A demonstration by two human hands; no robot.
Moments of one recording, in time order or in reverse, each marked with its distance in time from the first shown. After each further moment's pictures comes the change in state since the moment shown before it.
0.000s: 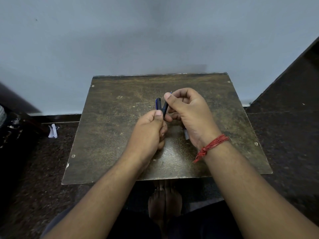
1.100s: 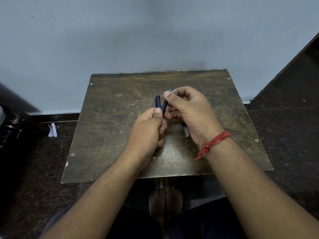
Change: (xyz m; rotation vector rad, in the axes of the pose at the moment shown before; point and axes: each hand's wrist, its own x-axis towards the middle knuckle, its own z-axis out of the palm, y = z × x) left_hand -0.001 0.001 0.001 0.000 0.003 -0.006; right_hand -0.001 -0.002 -0.002 -0.013 -0.019 0.038
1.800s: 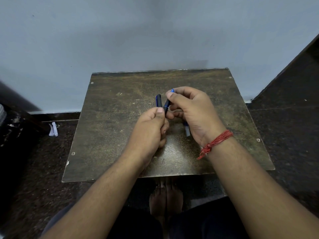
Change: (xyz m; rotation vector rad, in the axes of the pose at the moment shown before) left_hand -0.001 0.000 0.002 0.000 -0.005 -0.007; right_hand -0.001 -0.003 0.002 -0.051 0.019 -0.001
